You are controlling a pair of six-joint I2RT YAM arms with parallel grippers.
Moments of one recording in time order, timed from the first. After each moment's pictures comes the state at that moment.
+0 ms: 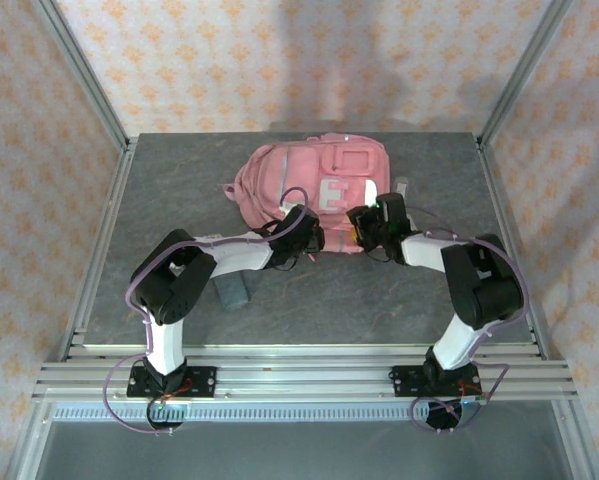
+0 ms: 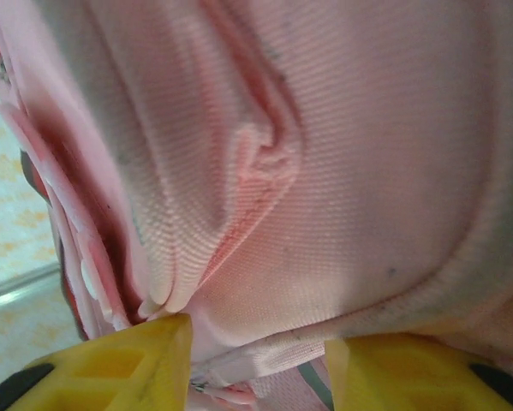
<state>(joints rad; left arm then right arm) -0.70 1.89 1.12 -0.07 -0.18 -0.74 0.31 1.72 0.80 0.24 -0.27 1.45</state>
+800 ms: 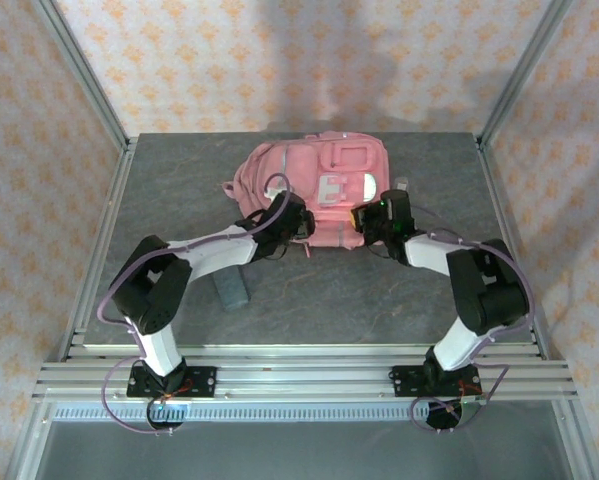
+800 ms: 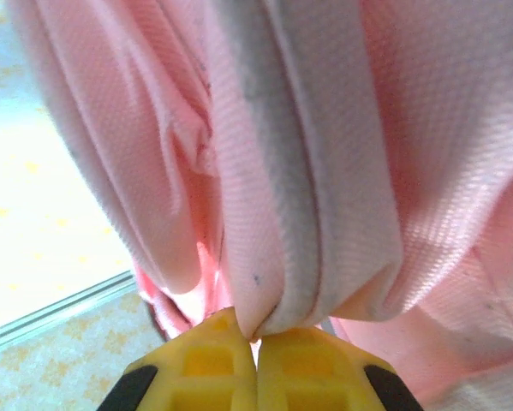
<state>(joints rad) -0.63 1.76 1.12 -0.11 -0.22 -0.72 0.30 1.63 0.78 0.30 -0.26 1.53</state>
